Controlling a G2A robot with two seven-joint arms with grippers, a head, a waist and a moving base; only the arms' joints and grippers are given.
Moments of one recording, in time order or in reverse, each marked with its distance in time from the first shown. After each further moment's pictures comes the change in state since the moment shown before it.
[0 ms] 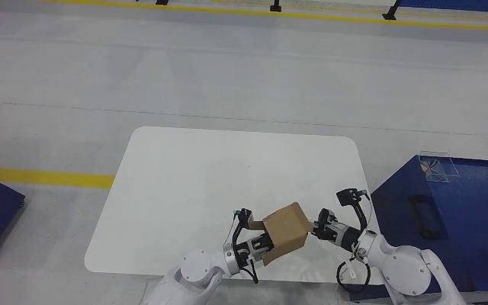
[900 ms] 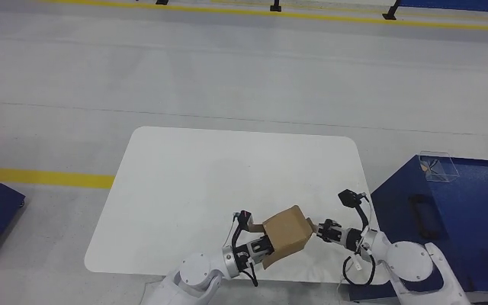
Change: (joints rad) left arm 0.024 0.005 -0.006 -0.023 0.023 -0.002 0.006; right arm 0.058 0.009 0.019 0.121 0.120 0.104 0.187
